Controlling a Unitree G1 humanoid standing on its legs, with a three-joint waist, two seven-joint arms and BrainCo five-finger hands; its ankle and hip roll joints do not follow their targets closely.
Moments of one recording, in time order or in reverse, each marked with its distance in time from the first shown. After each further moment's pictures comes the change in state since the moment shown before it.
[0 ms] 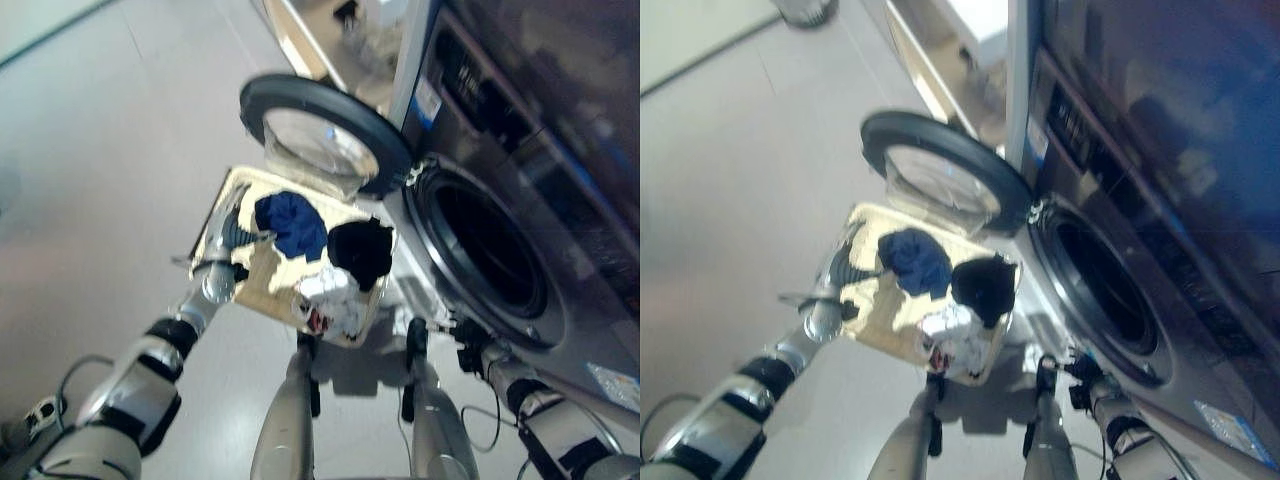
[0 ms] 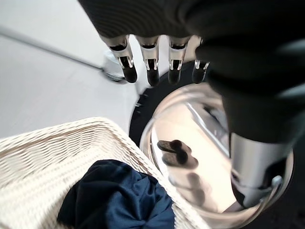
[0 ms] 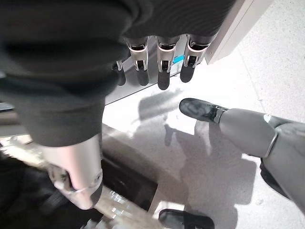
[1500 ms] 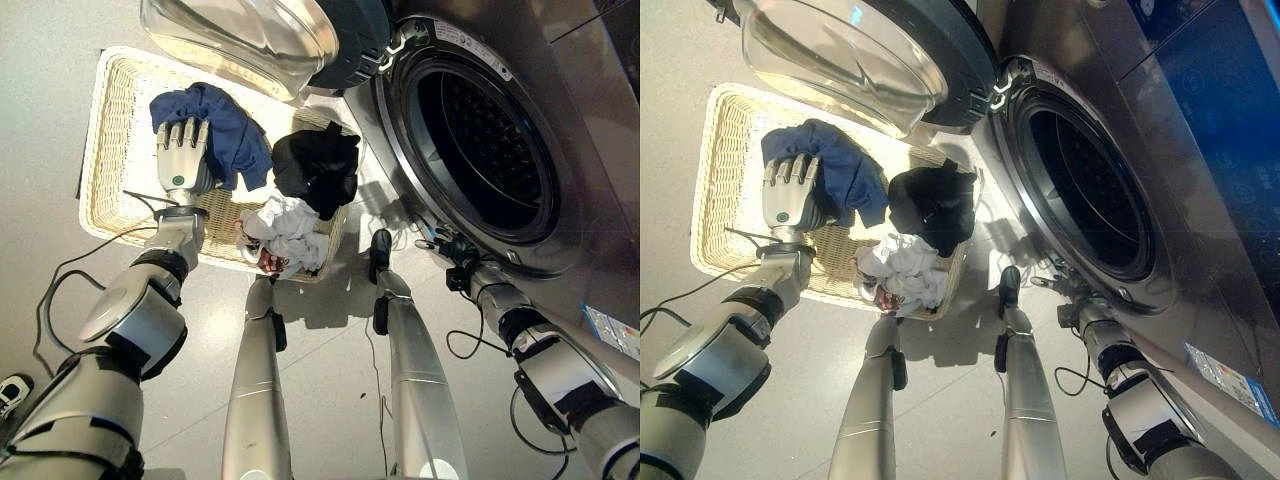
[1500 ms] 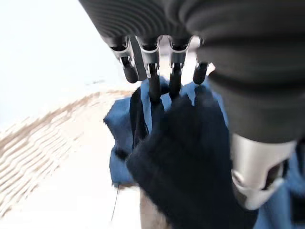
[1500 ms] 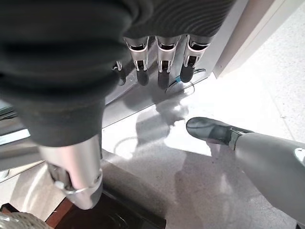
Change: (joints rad) left arm -0.281 0.025 -0.184 0.323 0.134 0.332 0.344; right arm -0.231 -0.042 0.088 -0.072 0.149 -0.064 -0.006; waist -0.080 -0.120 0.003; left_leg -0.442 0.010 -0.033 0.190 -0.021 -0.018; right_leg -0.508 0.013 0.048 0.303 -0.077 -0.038
